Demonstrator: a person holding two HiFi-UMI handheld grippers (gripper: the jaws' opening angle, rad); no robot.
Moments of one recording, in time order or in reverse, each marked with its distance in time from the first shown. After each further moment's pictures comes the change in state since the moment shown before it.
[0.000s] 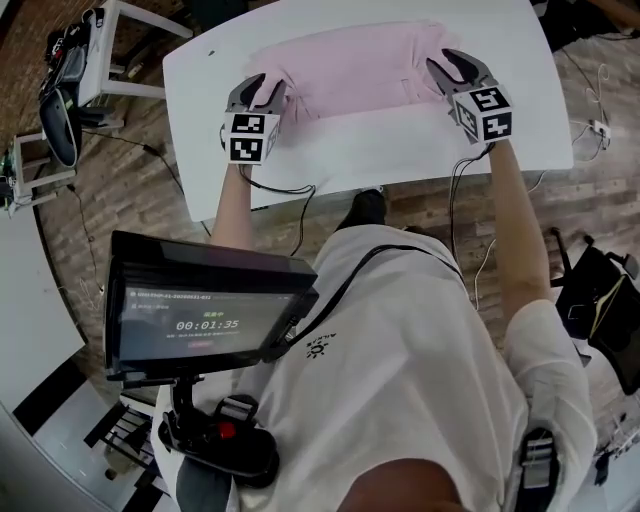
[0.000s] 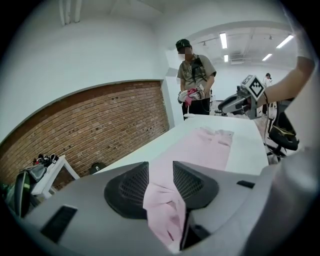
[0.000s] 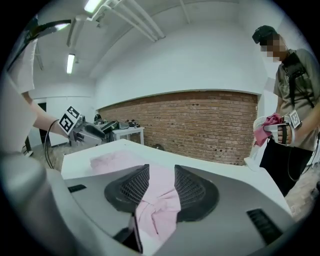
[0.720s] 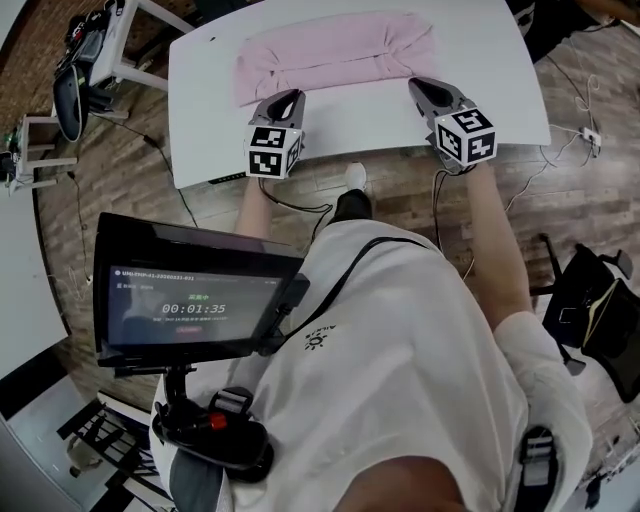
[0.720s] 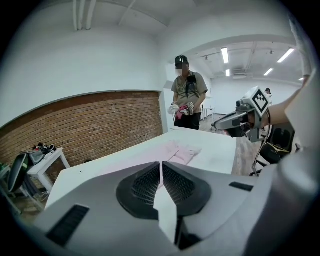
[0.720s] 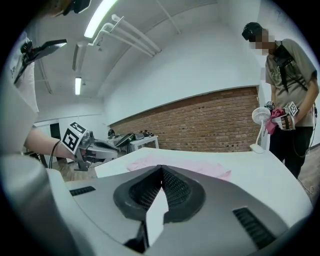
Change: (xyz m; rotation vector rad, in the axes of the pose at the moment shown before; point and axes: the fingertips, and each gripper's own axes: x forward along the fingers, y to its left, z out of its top) left arm -0.094 -0.173 0.020 -0.088 -0.122 -0.004; right arm -0.142 0.082 -0.030 0.114 -0.120 0.149
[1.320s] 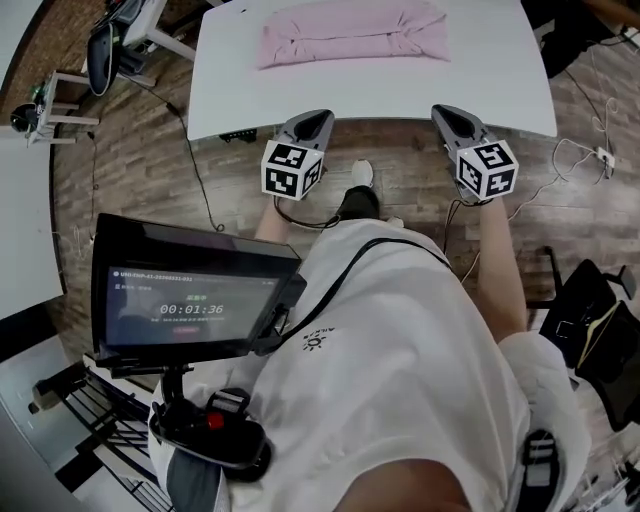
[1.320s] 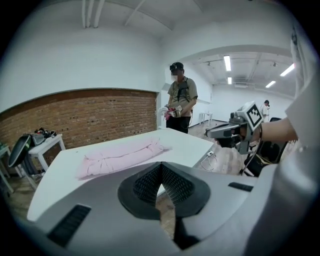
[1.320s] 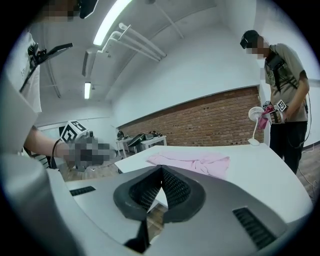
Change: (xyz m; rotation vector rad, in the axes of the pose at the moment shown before) left arm -0.087 -0.108 -0.024 -0.114 0.023 -0.050; right arm -0.094 0.052 -0.042 0.019 0.007 0.078
